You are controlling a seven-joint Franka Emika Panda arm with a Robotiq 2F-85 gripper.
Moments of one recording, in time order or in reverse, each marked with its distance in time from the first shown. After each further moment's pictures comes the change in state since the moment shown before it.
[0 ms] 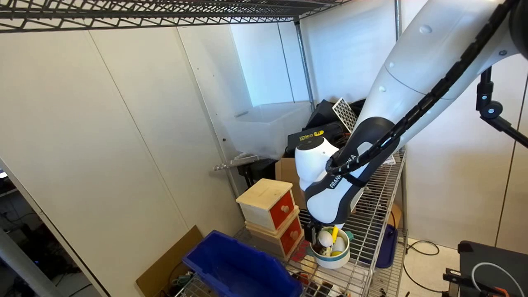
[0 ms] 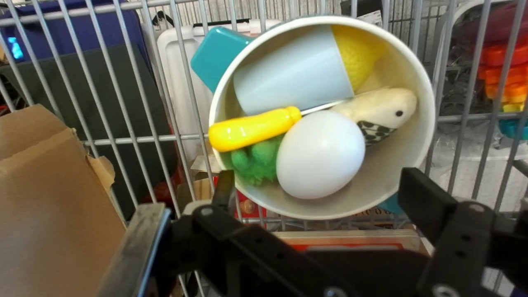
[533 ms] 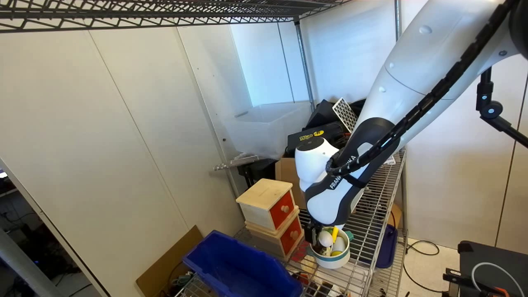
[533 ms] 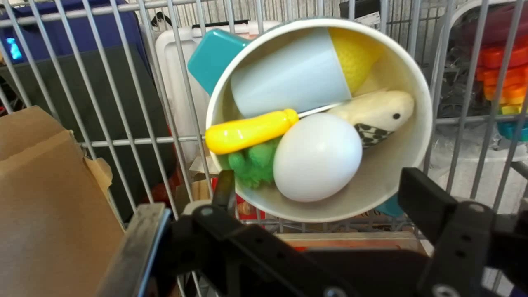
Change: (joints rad) arm 0.001 0.001 0.002 -0.002 0.000 0.000 0.000
